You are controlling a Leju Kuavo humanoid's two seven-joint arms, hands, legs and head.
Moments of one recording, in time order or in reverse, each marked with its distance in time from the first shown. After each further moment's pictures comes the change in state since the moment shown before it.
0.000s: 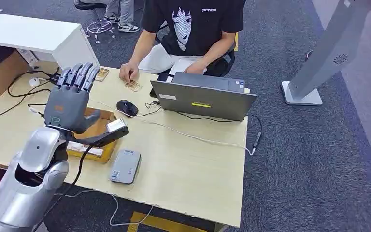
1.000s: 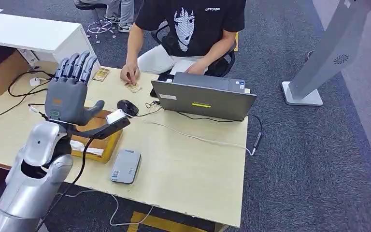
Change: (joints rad) left arm -0.064 -0.053 0.002 0.069 0.058 0.136 -0.014; right arm 0.005 0.000 0.009 -0.007 0.052 0.000 -0.031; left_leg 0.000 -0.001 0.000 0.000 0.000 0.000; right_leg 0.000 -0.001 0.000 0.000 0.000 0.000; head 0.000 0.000
